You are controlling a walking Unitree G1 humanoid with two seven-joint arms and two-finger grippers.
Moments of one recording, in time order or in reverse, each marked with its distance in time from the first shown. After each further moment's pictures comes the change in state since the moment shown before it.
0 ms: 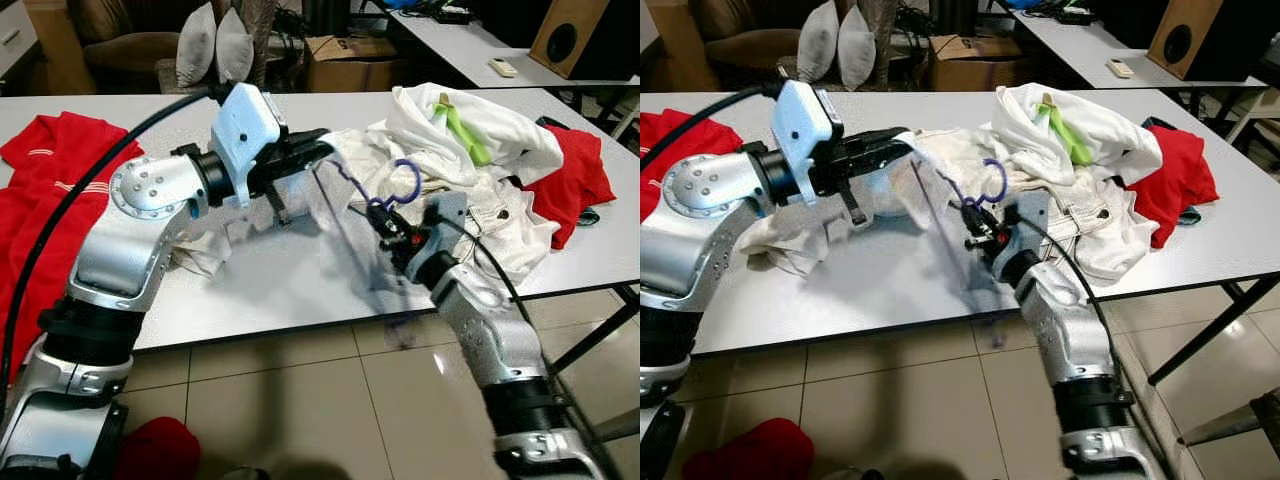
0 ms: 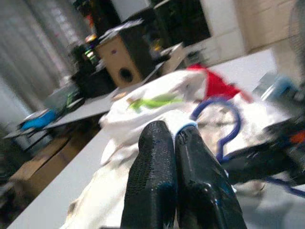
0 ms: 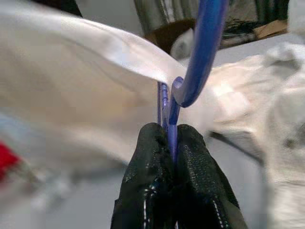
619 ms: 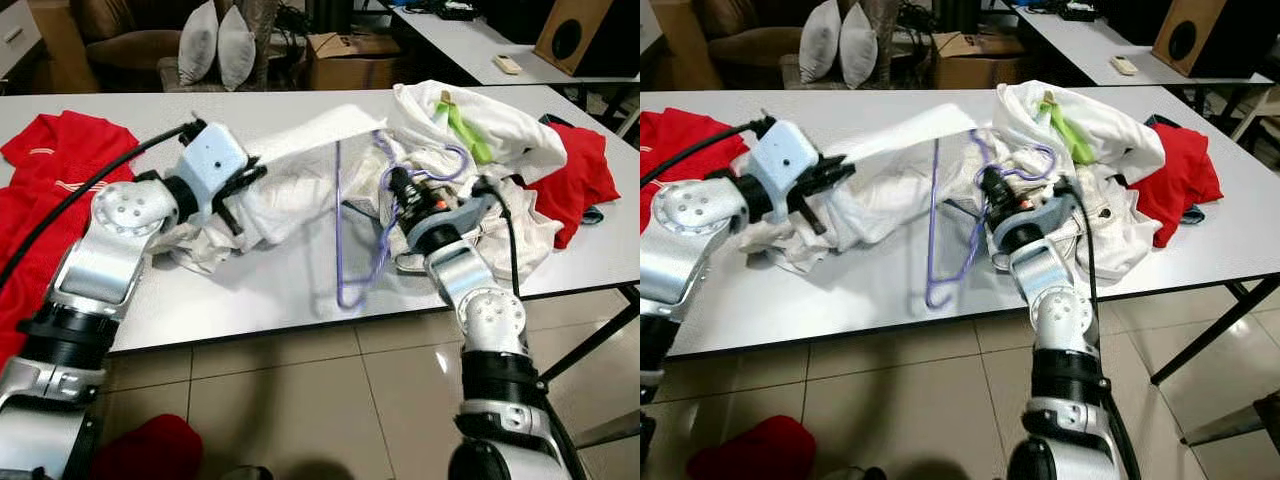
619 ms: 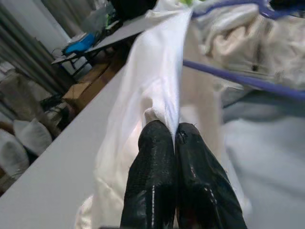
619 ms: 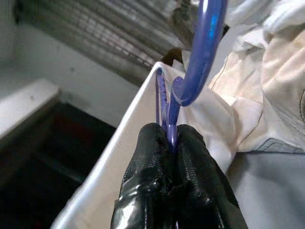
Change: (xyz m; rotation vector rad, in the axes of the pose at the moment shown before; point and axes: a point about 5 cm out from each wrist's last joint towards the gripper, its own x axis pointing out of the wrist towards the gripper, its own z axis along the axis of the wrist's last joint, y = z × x) left arm -0.026 0.011 -0.055 0.033 0.272 0.106; right arm 0.015 -0.005 0.027 0.698 -0.223 -0.159
